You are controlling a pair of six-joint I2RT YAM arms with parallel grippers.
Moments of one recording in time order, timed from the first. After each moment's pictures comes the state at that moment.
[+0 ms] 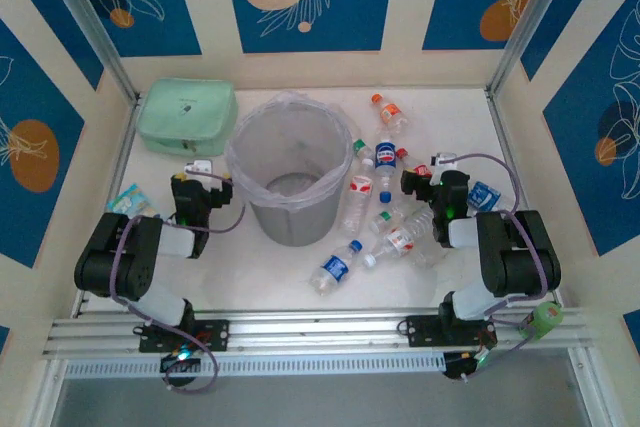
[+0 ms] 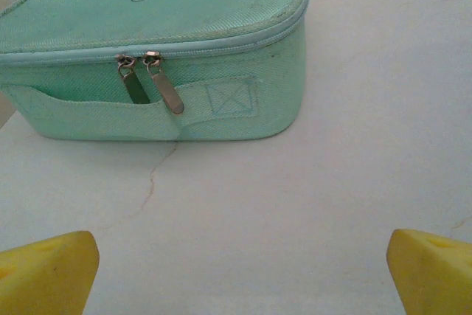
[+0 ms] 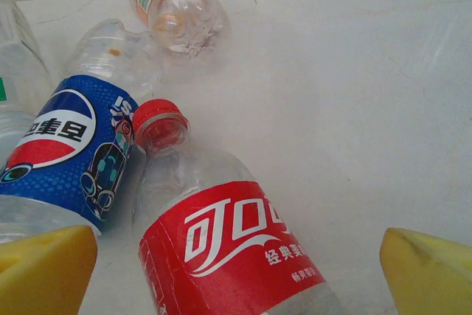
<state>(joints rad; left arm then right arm) -0.13 1.56 0.35 0.88 -0.22 0.07 0.02 1.53 0.38 0.74 -0.01 0.11</state>
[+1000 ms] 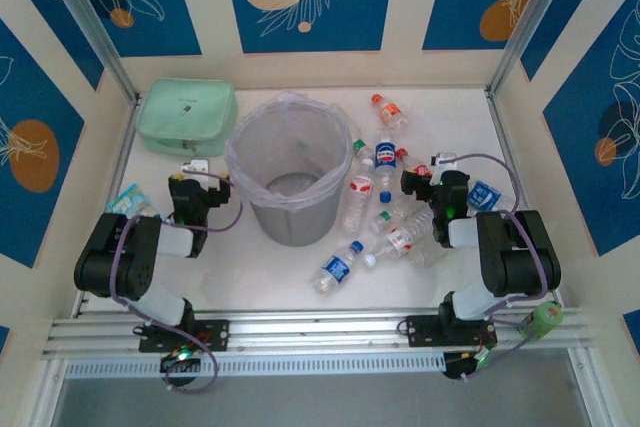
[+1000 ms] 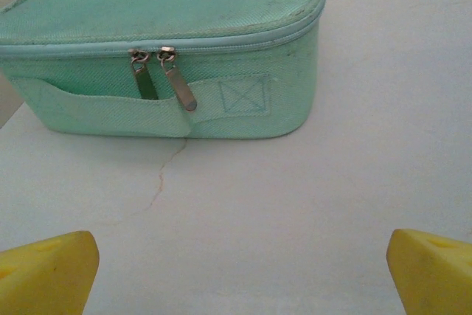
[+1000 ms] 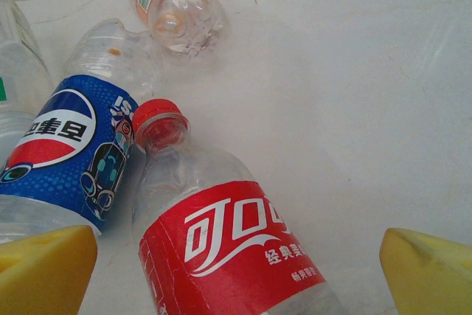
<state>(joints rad) -0.10 1.56 0.35 0.87 -0.22 0.05 0.02 1.53 0.38 0.74 -0.01 0.11</state>
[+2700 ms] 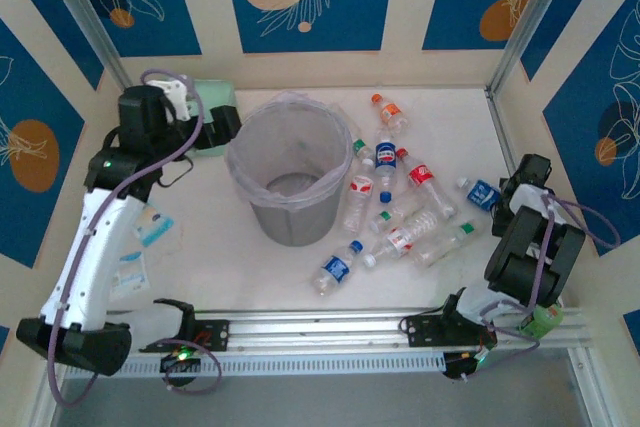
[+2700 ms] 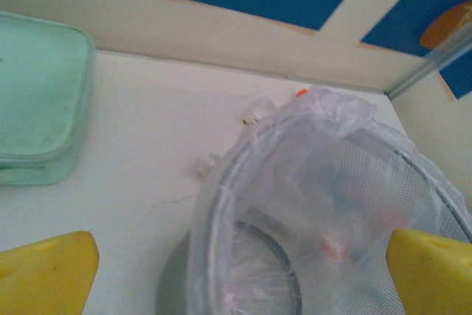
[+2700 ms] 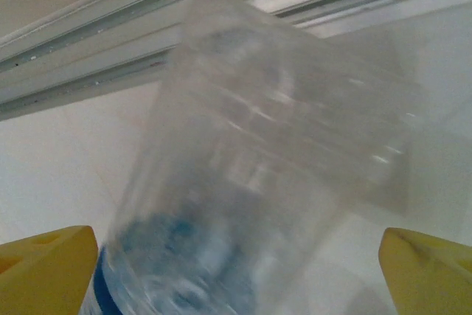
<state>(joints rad) -0.25 1.19 1.44 -0.75 0.20 -0.37 -0.53 1.55 0.86 -0.44 0.09 1.29</state>
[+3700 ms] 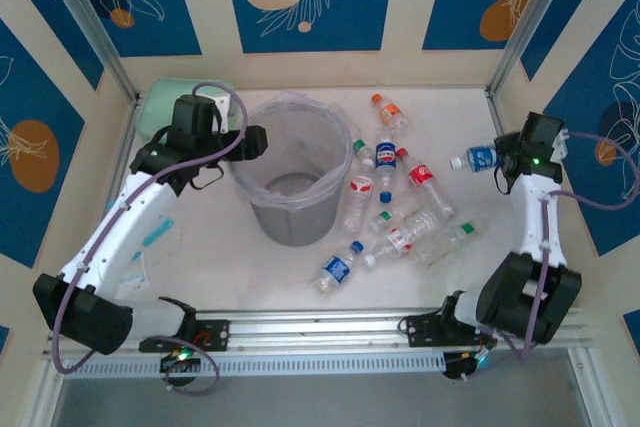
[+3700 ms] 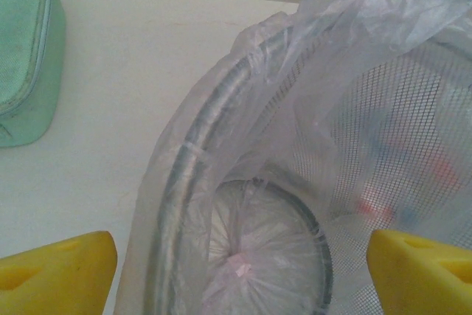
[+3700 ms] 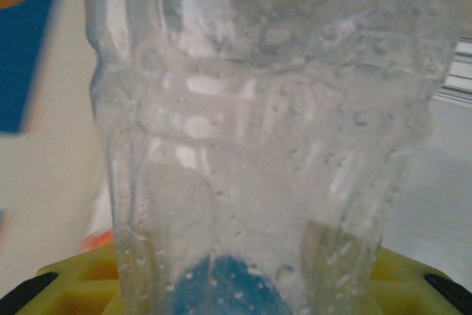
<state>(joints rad) -0.38 1.28 1.34 -0.70 0.09 -0.35 -0.36 1.26 1.11 -0.52 -0.02 0.90</state>
